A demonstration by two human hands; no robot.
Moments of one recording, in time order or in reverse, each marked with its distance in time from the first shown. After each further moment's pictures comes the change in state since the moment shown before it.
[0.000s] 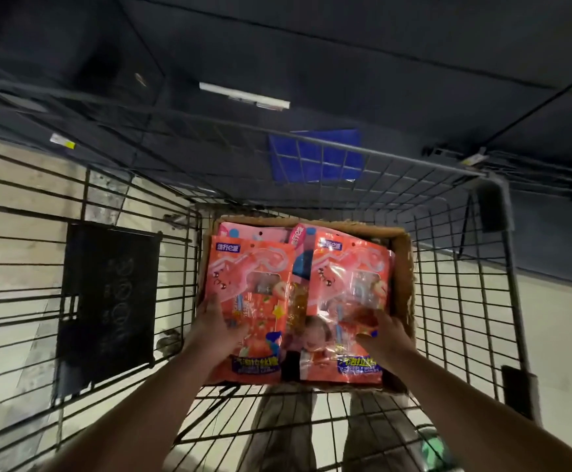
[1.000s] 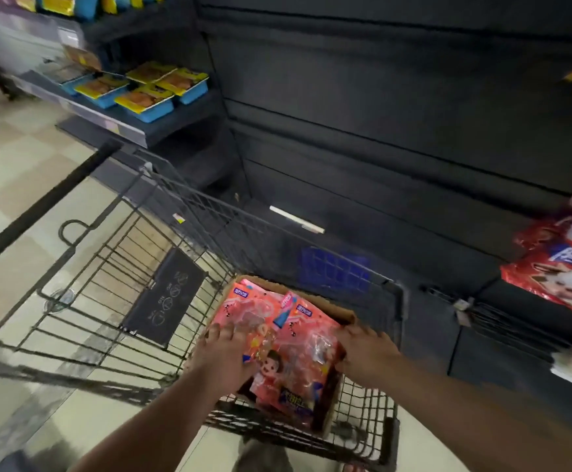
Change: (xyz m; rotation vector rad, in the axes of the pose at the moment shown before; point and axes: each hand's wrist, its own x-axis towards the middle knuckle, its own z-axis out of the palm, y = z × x) left_hand -0.230 0.100 0.022 0.460 0.318 0.091; right_hand -0.133 0.043 -0.164 -0.854 0.228 -0.829
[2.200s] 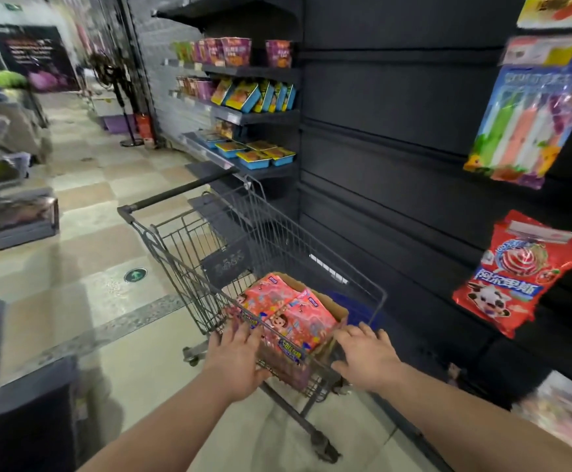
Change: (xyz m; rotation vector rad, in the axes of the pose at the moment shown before) left_hand -0.332 0.112 0.102 -0.087 0.333 -0.162; right_hand -0.285 -0.009 0.067 -0.215 0.280 -0.189
